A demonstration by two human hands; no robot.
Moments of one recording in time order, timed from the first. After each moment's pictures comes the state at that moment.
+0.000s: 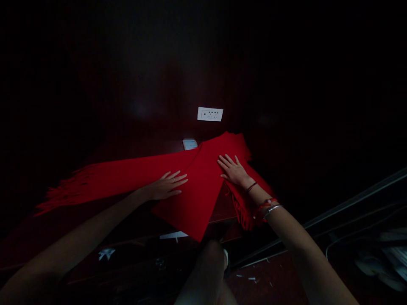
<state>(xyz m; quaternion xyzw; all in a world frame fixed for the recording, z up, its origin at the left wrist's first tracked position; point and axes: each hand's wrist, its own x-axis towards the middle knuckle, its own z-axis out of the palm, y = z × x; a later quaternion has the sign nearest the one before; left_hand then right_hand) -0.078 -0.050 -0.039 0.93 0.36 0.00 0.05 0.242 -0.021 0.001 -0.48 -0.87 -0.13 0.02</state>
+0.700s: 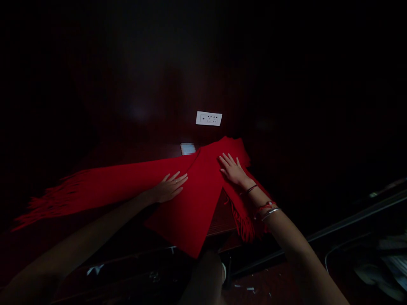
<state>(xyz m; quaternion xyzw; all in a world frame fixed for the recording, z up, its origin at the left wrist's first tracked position) -0.056 -0.026 -0.045 0.91 0.42 0.03 0.03 0.242 0.006 0.012 -0.54 -0.83 -0.11 0.05</state>
